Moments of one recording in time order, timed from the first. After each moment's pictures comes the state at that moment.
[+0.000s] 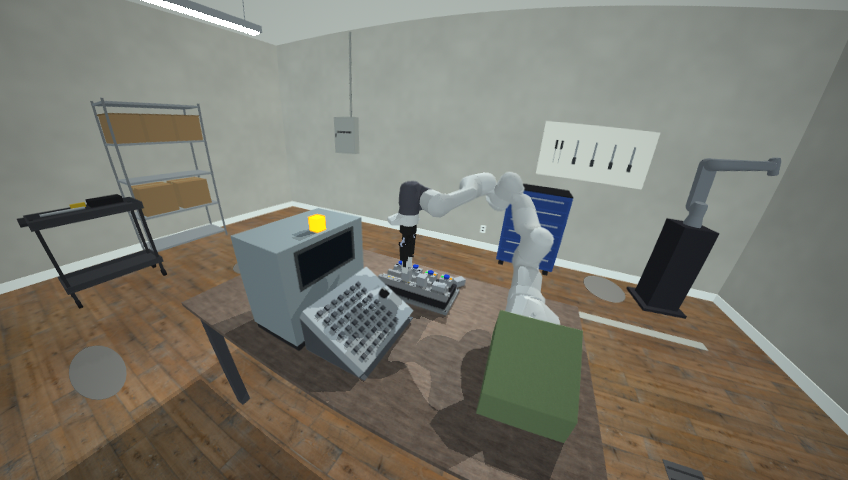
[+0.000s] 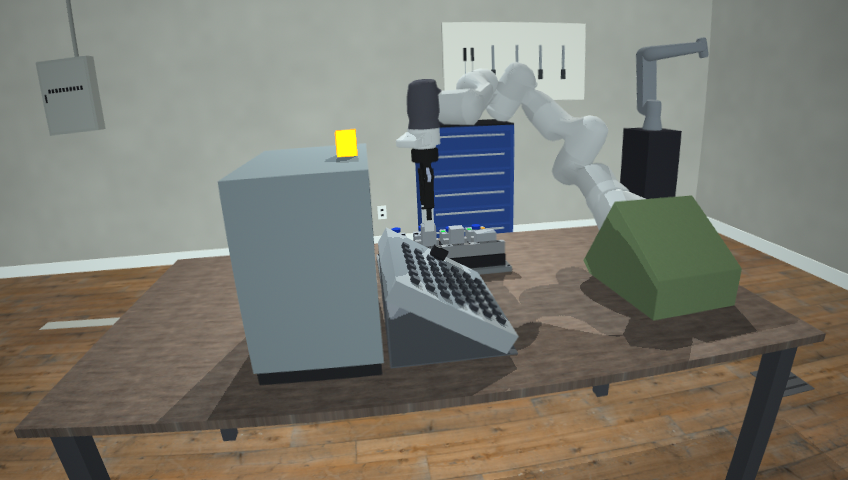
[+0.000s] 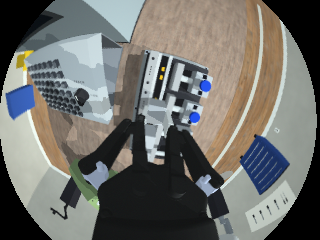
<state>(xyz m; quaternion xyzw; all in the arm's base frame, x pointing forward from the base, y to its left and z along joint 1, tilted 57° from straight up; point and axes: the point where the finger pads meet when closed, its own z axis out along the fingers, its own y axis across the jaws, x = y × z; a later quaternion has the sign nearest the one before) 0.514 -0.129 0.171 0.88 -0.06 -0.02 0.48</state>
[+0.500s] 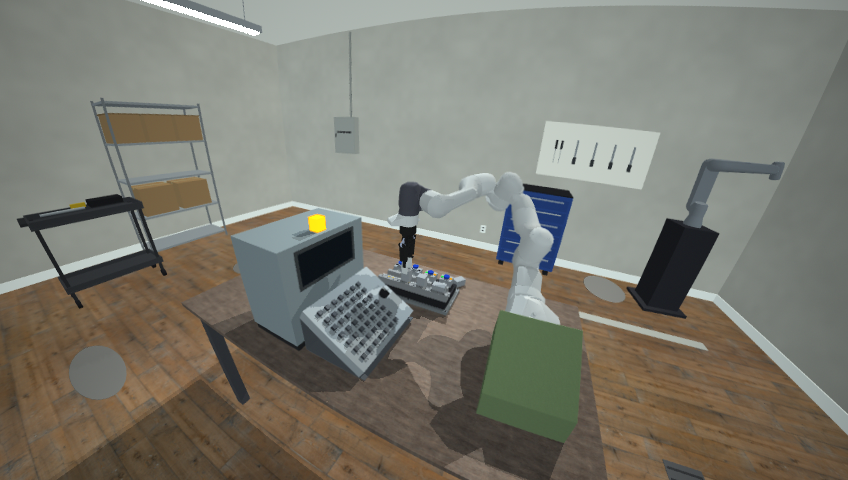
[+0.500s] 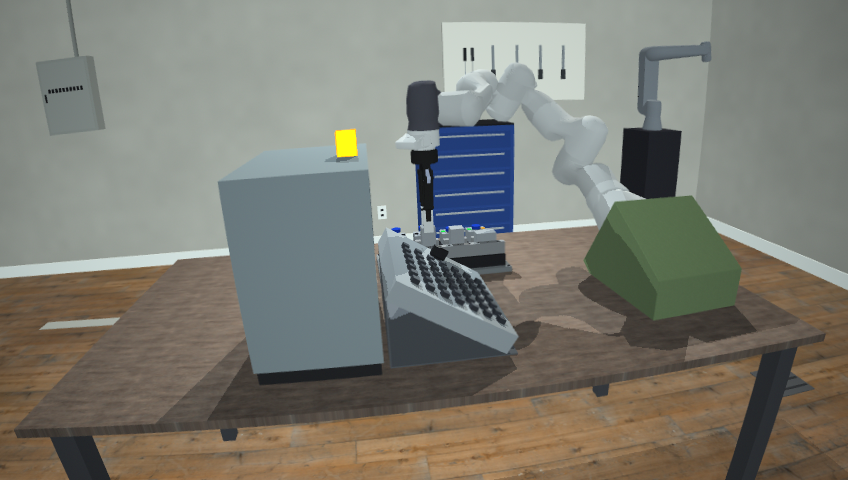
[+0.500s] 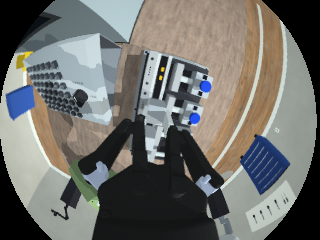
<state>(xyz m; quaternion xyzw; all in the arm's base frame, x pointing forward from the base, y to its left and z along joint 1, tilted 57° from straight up) 0.515 -0.133 0.170 0.88 -0.06 -0.02 0.48</state>
